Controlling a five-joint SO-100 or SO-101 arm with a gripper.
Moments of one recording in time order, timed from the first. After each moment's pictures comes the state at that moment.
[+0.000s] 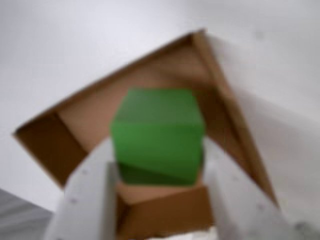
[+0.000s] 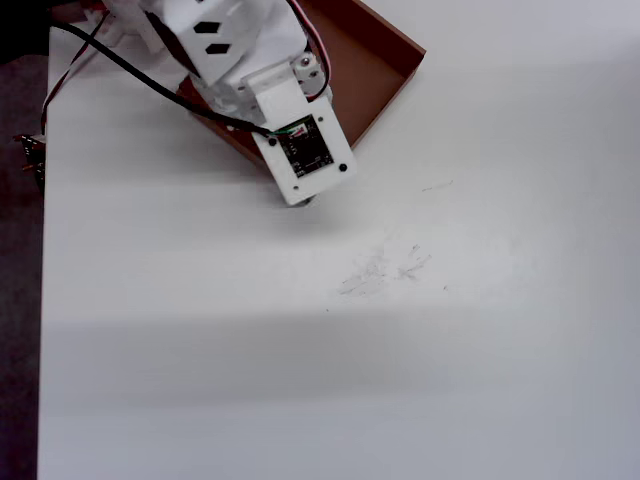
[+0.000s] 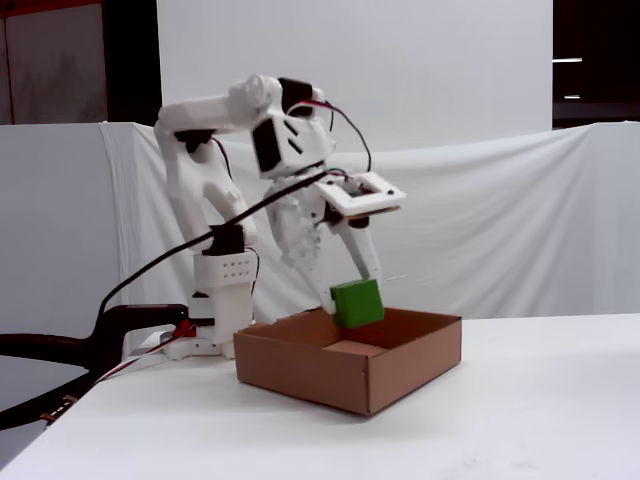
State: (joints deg) arm -45.6 119.5 123.1 58.1 -47.9
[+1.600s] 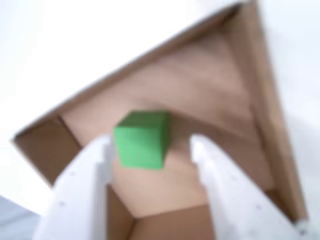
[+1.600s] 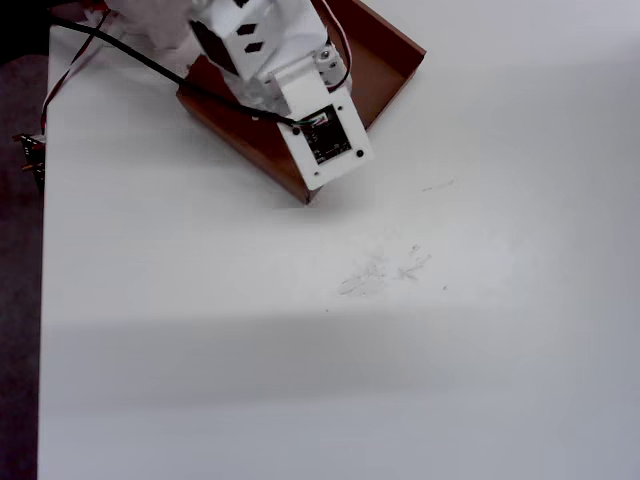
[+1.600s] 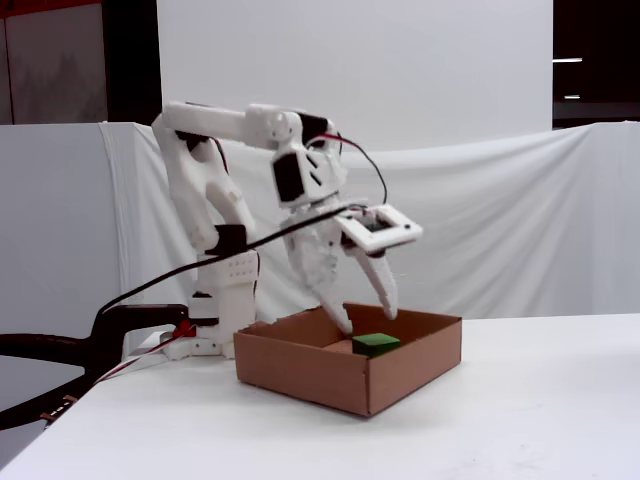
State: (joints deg) arm -45.7 122.1 129.0 51.6 -43.7
